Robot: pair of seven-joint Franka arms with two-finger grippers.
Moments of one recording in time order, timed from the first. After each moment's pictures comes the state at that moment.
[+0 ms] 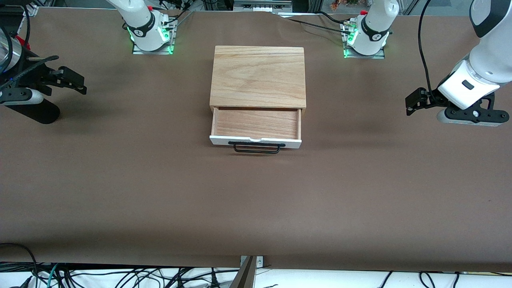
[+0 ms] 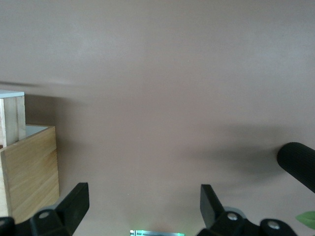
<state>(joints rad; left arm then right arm) -0.02 0.04 -0.10 -1.65 0.03 1.68 -0.05 0.12 0.02 -0.06 -1.58 0.01 1.52 0.01</state>
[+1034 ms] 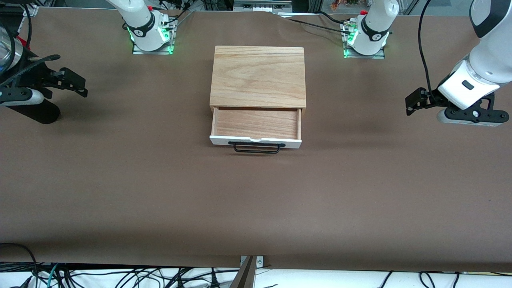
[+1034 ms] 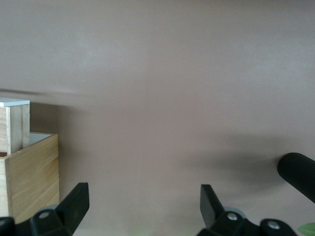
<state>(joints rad) -0.02 0.04 -0.10 -1.66 0.03 1.68 -0.05 0.12 0.02 -0.05 -1.57 0.01 1.55 0.01</state>
